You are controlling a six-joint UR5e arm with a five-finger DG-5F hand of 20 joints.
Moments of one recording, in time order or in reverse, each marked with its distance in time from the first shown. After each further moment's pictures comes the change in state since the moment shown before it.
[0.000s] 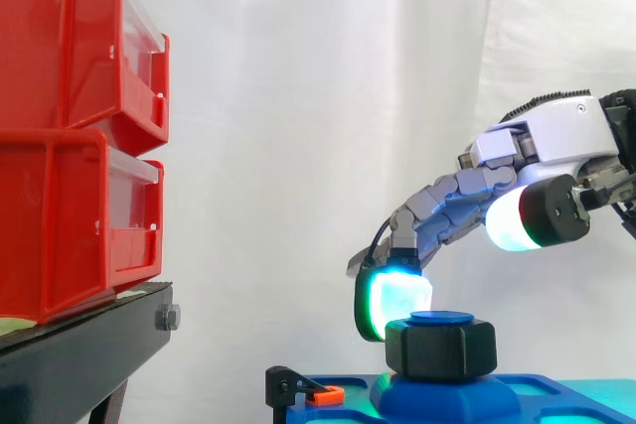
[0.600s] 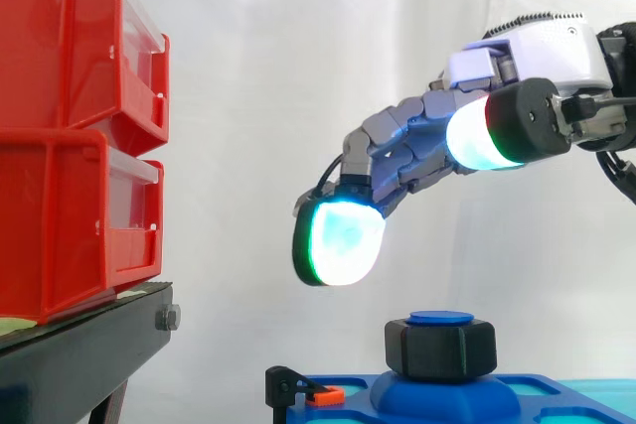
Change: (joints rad) arm 0.113 0.000 0.045 0.028 0.105 0.030
